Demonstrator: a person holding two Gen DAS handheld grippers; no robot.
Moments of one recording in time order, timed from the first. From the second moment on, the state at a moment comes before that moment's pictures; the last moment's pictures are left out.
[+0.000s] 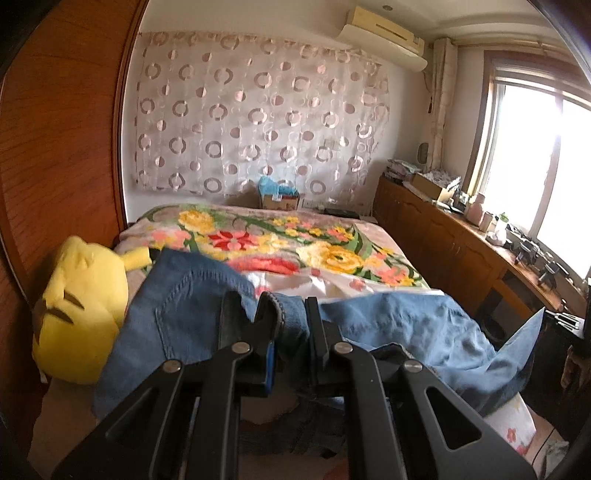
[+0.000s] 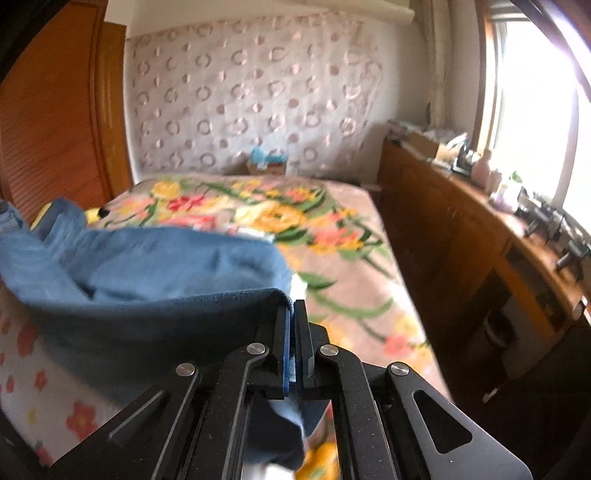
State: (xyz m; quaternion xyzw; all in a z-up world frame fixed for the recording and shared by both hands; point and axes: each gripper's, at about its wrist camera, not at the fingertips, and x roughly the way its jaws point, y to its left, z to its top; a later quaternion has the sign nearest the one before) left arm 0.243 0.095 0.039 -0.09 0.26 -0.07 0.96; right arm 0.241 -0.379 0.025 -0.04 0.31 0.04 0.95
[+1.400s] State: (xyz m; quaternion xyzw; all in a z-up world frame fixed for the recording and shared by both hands) left arm 0.301 0.103 -0.016 -0.05 0.35 -0.05 0.93; right arm 0.381 -0.353 -0.017 -0.05 0.37 0.06 0.93
